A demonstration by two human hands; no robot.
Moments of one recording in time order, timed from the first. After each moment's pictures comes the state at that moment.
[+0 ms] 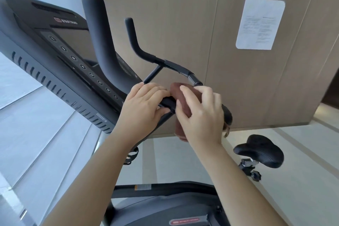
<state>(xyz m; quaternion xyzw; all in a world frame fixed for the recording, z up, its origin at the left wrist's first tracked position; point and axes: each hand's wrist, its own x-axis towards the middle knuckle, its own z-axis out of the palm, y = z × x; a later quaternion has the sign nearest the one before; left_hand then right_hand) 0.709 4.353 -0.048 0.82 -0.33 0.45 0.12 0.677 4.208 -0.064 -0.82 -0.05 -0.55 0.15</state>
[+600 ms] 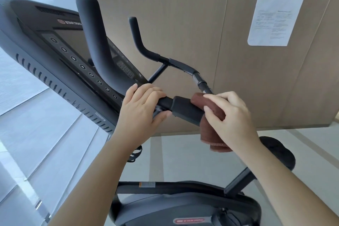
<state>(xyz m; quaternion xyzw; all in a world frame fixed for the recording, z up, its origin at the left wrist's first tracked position) 0.699 4.341 -0.053 0.85 -0.29 0.43 0.11 0.677 4.120 -0.067 -0.87 -0.11 -0.42 0.25</state>
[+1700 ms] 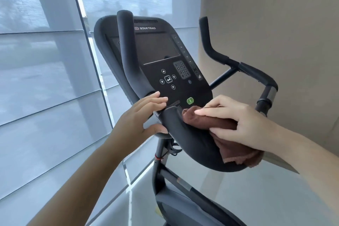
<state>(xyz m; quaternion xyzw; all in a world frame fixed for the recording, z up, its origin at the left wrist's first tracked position) 0.665 4.284 -0.053 0.91 -0.07 0.38 0.13 0.807 4.063 -0.030 -0.71 -0.62 -0.03 0.33</state>
